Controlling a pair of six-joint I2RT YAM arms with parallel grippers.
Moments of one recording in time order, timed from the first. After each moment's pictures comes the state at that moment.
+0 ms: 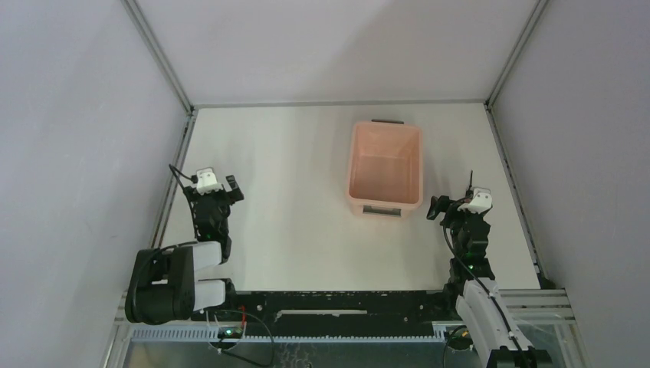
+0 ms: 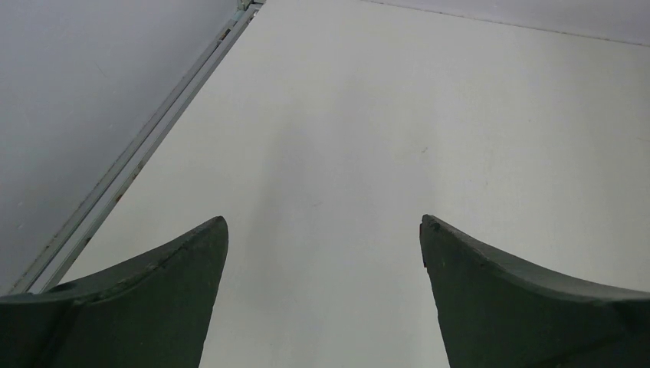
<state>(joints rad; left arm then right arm) 0.05 1.26 0.16 1.02 -0.21 -0.04 -0.02 0.58 0.02 0.37 0.06 0.18</state>
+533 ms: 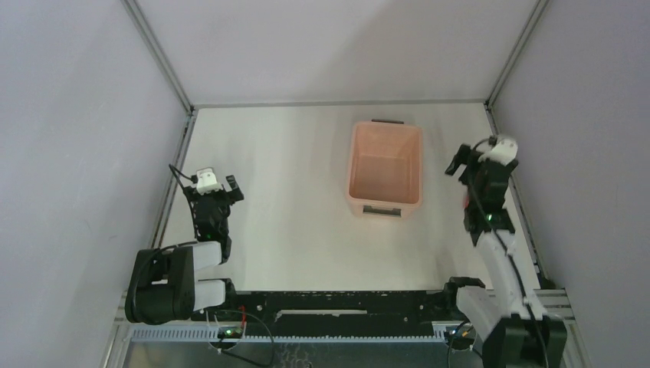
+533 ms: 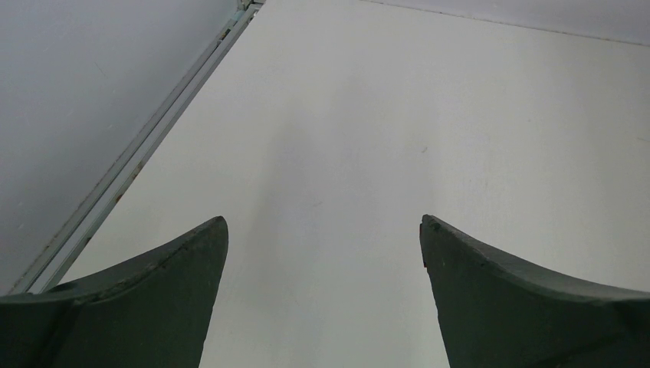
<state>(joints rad) 0.05 1.26 0.16 1.02 -0.21 -0.04 -0.05 0.82 0.51 0.08 0.20 0.17</state>
